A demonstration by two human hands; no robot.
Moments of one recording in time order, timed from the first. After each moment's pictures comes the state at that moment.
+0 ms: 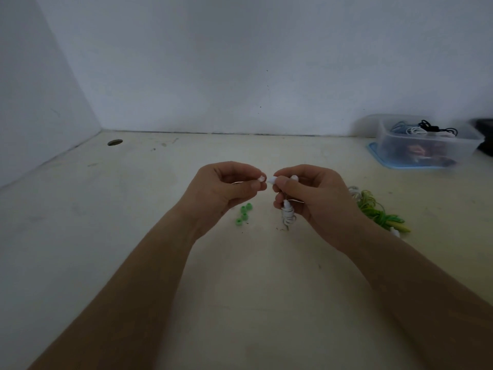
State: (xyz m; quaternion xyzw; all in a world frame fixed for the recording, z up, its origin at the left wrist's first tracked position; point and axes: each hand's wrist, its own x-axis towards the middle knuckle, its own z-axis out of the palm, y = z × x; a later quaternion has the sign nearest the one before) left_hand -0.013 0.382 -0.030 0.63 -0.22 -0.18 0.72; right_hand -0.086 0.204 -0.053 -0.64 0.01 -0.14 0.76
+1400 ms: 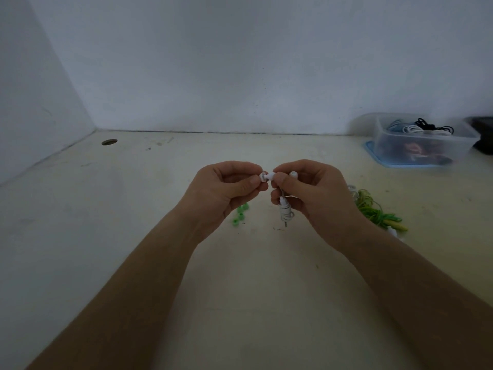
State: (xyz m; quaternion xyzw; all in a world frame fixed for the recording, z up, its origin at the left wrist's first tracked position) left_hand -0.018 0.375 -0.032 0.58 -0.19 -0.21 0.76; right_hand -0.088 0.206 -0.050 -0.66 0.01 -0.19 0.73
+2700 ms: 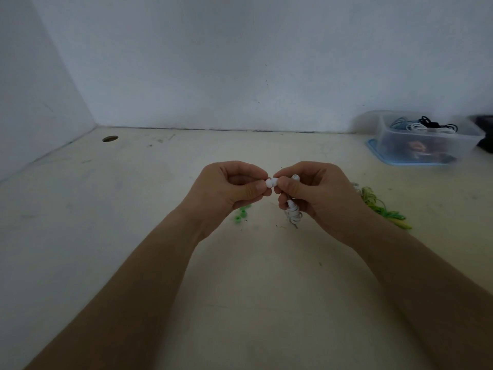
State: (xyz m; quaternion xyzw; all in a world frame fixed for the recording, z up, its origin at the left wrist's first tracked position) left_hand -0.023 0.378 -0.030 0.65 -0.23 -0.19 0.70; right_hand -0.087 0.196 -0.051 -0.69 -0.04 -0.12 0.72
